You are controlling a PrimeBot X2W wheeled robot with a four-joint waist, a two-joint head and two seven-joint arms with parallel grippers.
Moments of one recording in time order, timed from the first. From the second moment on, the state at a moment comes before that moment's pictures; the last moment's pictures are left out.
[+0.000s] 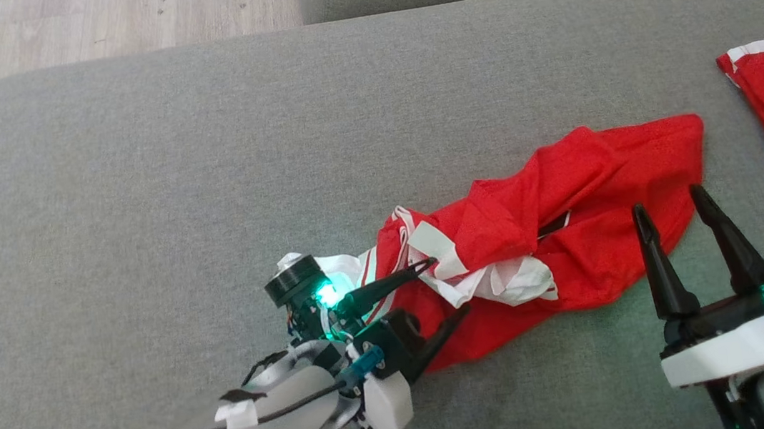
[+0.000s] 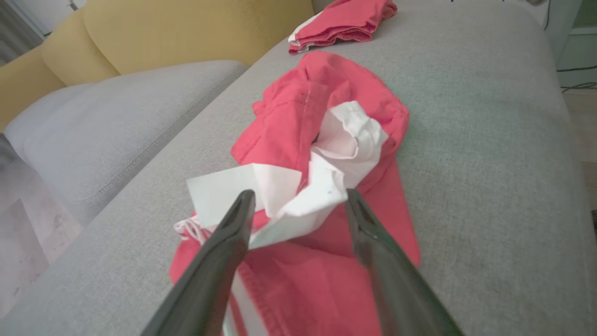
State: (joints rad) left arm -0.71 0.24 -1.30 0.51 -0.35 -0.01 -0.14; right arm 0.02 -0.19 0.11 0.08 0.20 0.13 -0.25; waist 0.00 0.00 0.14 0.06
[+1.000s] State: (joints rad) left arm -0.68 0.35 -1.25 0.33 -0.34 0.12 -0.13; right arm 0.03 -0.24 0.11 0.15 0.25 0.13 -0.25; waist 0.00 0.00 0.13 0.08
